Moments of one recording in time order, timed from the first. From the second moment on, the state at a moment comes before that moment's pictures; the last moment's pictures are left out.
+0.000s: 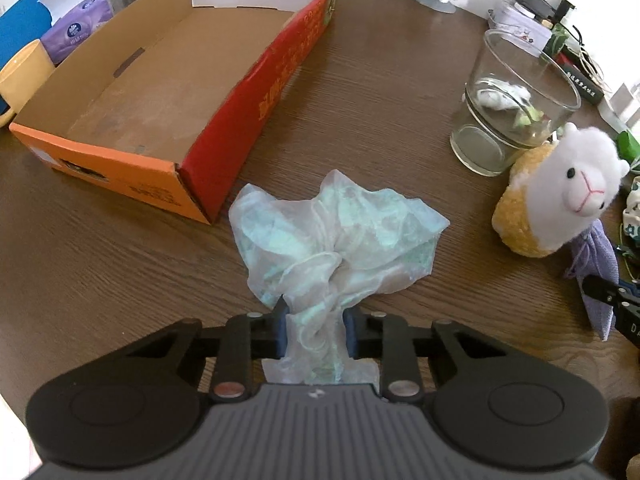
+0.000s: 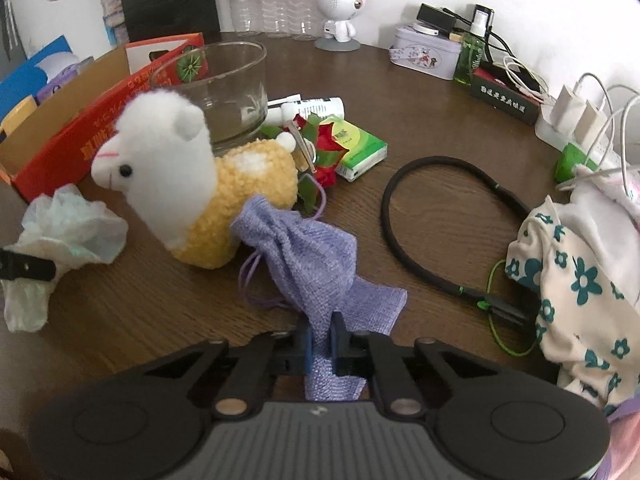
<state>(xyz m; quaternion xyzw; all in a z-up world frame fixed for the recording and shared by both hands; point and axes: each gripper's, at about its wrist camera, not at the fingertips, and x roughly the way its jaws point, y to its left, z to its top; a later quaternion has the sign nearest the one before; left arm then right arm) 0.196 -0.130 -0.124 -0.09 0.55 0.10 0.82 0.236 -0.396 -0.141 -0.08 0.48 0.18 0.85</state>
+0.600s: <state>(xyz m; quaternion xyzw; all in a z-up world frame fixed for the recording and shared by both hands) 0.160 -0.125 -0.106 -0.10 0.53 0.09 0.84 0.188 -0.385 -0.115 -0.06 0.46 0.19 0.86</state>
